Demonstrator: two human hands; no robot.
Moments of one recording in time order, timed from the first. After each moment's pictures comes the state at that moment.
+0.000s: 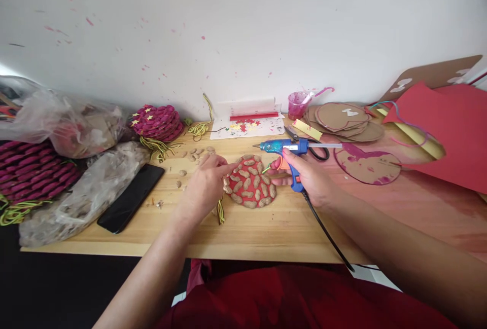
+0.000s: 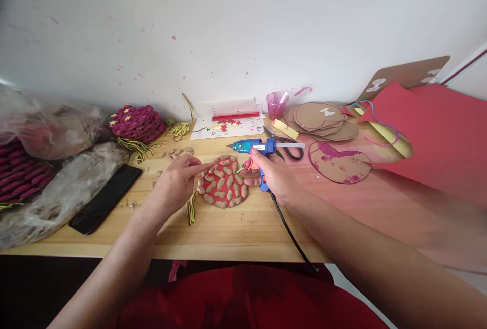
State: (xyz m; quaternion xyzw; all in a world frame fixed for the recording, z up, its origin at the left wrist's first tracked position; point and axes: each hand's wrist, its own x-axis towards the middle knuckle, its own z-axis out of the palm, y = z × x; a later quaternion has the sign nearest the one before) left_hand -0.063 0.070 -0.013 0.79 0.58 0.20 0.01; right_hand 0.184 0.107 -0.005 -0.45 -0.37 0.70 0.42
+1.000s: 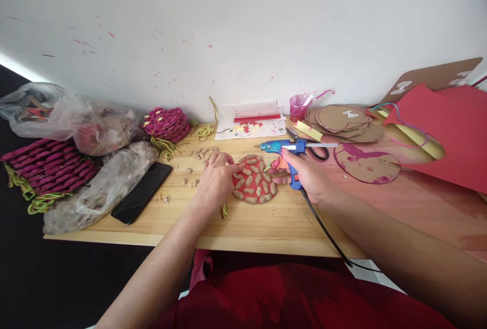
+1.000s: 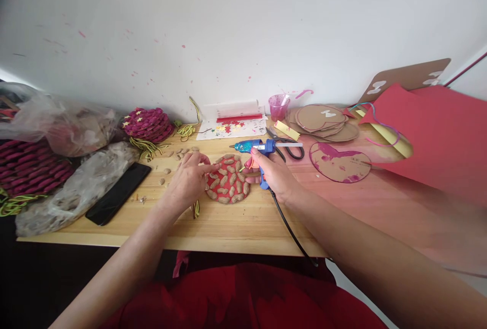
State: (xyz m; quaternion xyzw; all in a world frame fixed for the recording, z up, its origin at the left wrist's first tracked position) left_hand -0.047 0.068 -0.015 0.77 0.62 0.15 -0.02; right_hand 0.183 0.107 -0.006 -0.44 -0.38 0.70 0.42
